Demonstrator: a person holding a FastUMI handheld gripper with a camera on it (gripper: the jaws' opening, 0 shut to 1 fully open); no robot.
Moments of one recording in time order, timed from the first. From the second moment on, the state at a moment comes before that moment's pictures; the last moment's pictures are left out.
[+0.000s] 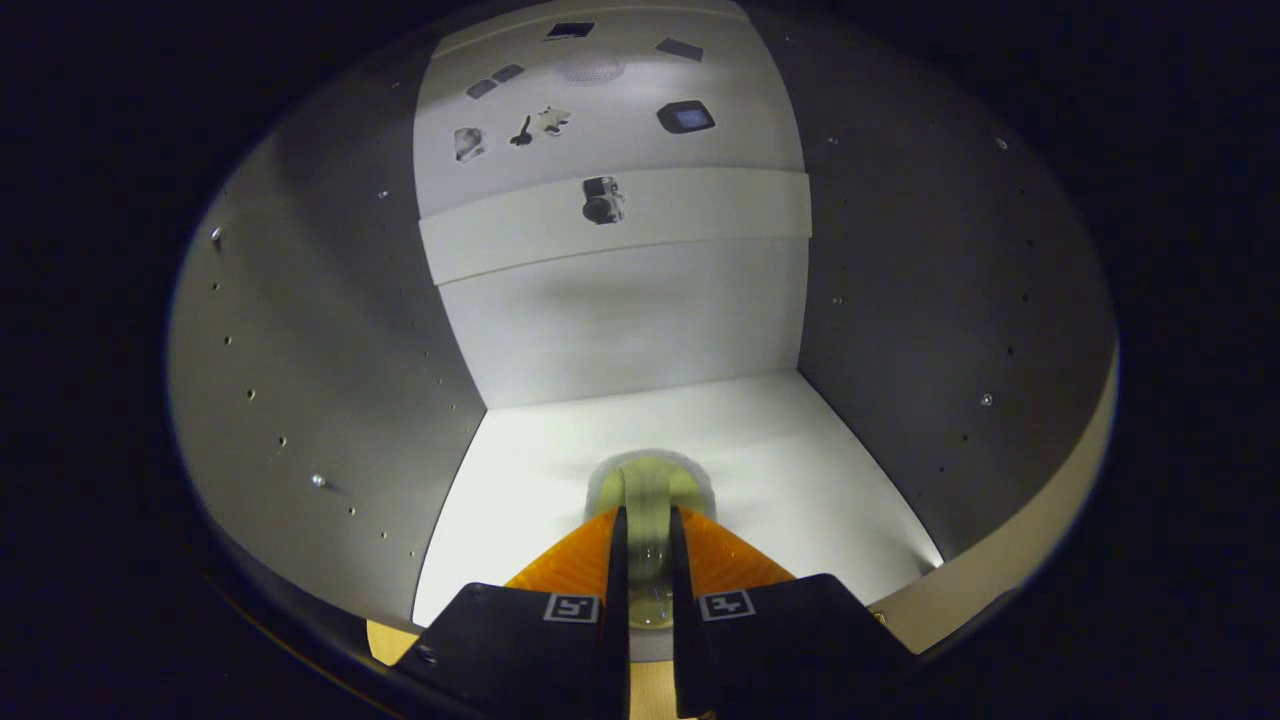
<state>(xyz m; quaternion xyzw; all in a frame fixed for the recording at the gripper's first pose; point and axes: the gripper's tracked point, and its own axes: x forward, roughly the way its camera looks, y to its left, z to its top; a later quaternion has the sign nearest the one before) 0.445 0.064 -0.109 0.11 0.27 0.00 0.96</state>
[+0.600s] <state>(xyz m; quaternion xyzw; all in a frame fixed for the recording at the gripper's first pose) 0.408 0.052 -0.051 0.10 0.19 0.01 0.98</state>
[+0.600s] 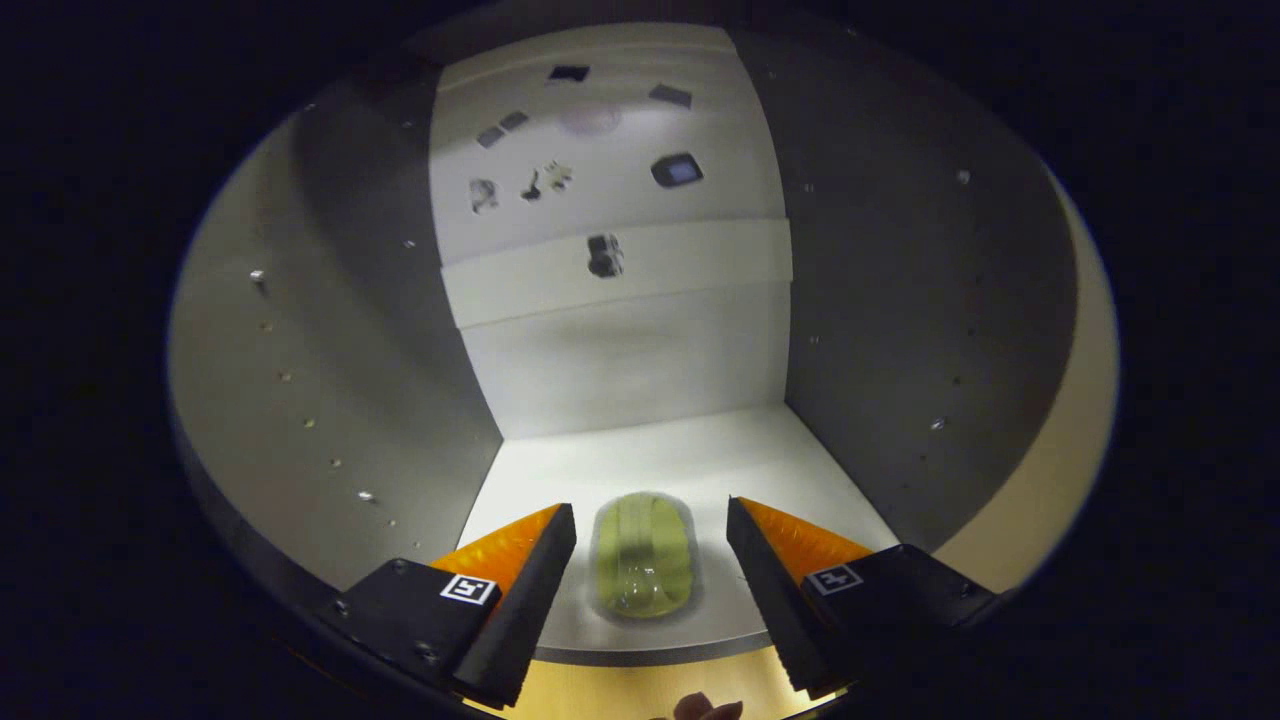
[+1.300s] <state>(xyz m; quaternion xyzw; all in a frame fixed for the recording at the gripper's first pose) 0.167 0.027 0.075 0.04 0.00 -0.01 1.00</state>
